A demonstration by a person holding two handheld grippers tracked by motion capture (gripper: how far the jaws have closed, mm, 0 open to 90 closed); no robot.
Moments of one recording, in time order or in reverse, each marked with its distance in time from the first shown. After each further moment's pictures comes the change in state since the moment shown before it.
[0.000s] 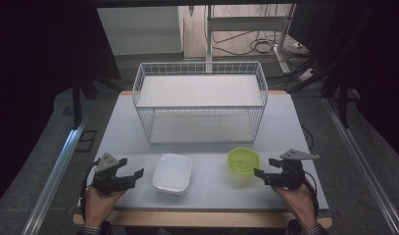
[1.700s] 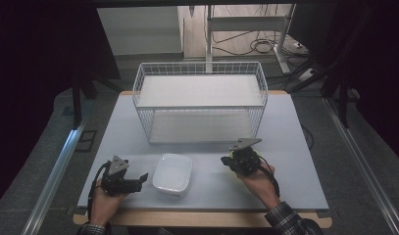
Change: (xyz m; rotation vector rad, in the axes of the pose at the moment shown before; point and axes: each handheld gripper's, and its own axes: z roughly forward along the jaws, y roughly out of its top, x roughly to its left) left arm 0.001 -0.014 0.025 0.066 0.064 0.088; right arm 0.070 0.051 0.083 0.169 0.096 -0.287
